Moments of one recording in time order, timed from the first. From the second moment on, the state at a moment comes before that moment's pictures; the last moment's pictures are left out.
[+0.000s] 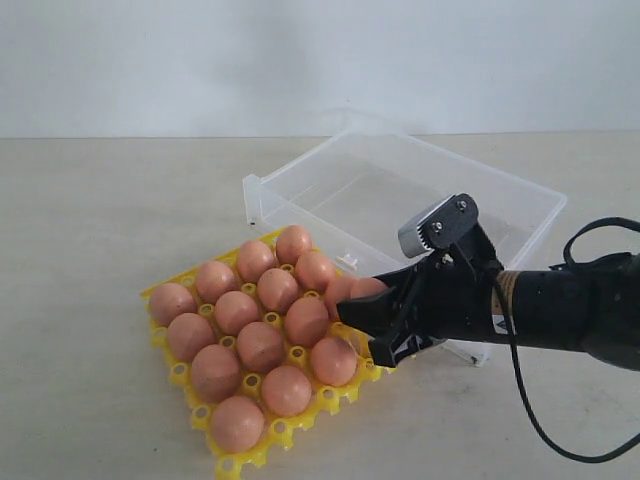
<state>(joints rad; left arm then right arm) 0.05 0.00 0.00 0.07 0.29 0.10 0.22 1.87 -0.59 -0.85 -0.83 0.53</state>
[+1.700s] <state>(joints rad) 0.05 0.00 0.00 0.07 0.29 0.10 0.22 1.78 -0.64 -0.83 -0.84 0.60</state>
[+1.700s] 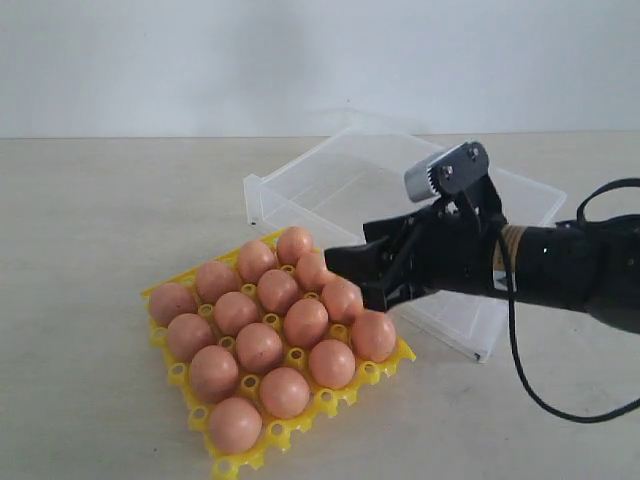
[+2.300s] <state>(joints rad) 0.05 0.00 0.00 0.07 0.29 0.10 0.22 1.69 -1.03 0.47 -0.47 -0.59</state>
